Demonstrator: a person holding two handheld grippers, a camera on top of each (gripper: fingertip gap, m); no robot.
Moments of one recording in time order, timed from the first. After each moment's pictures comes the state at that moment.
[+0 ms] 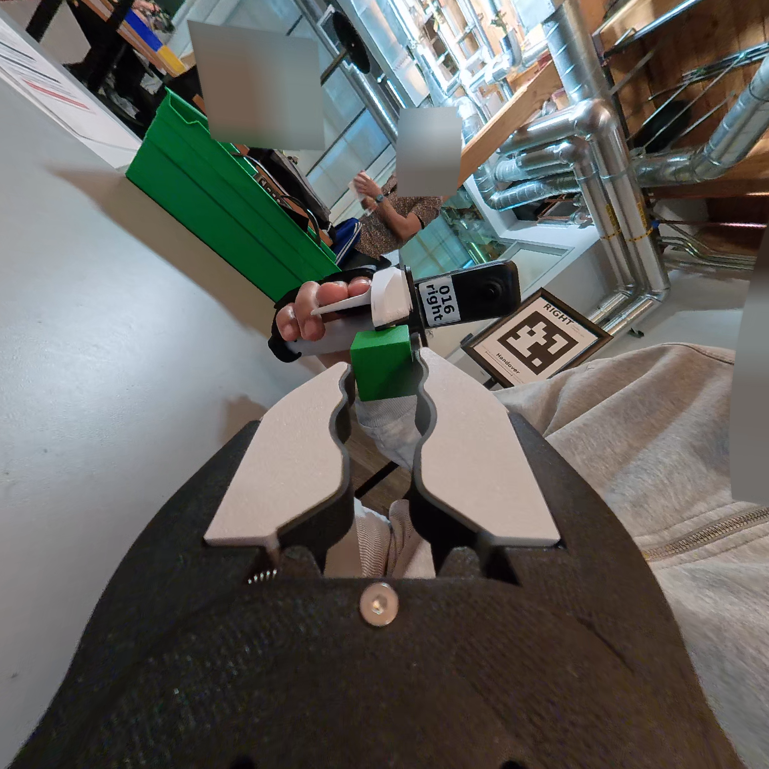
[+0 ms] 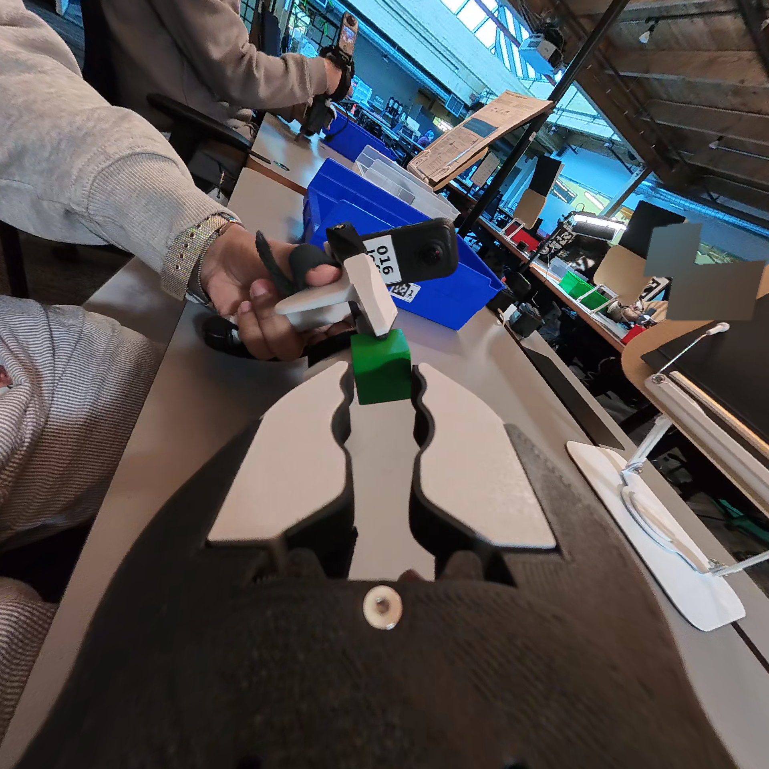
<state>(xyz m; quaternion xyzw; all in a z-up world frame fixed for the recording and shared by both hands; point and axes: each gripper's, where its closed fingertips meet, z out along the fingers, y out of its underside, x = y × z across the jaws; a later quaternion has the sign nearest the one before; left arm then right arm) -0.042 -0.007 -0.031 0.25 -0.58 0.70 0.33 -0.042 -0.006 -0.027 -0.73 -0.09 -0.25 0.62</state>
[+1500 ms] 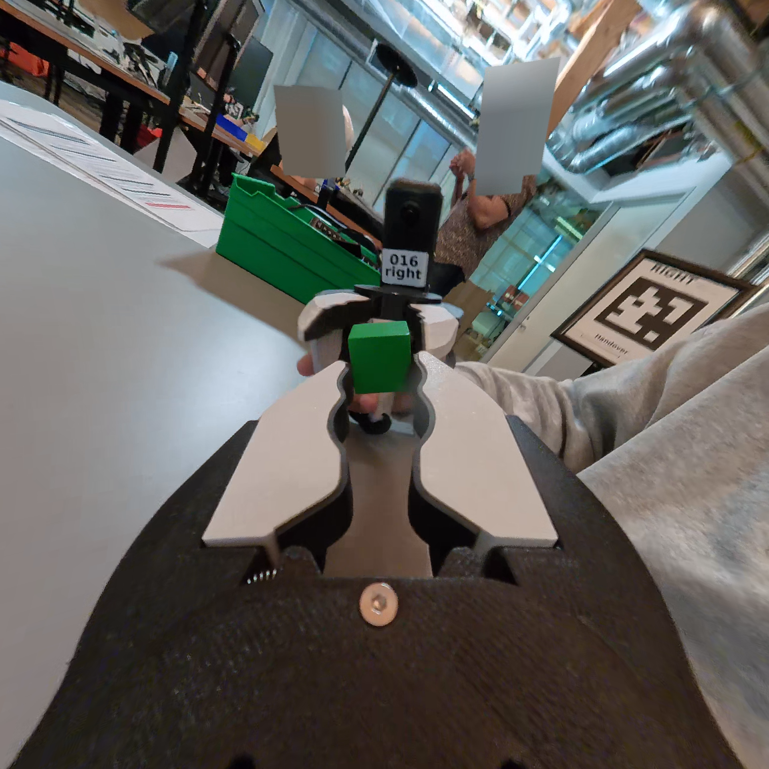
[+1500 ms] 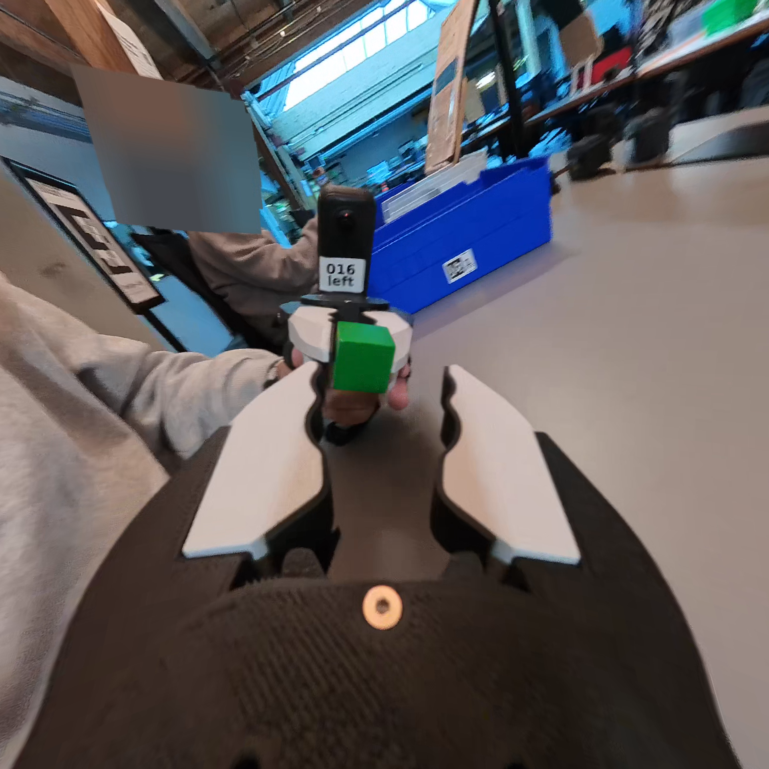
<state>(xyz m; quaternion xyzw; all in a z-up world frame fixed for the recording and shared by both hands) -0.032 -0.007 -0.032 0.23 -0.63 0.72 0.18 -0.018 -0.012 -0.033 -0.67 0.21 0.10 0.70</state>
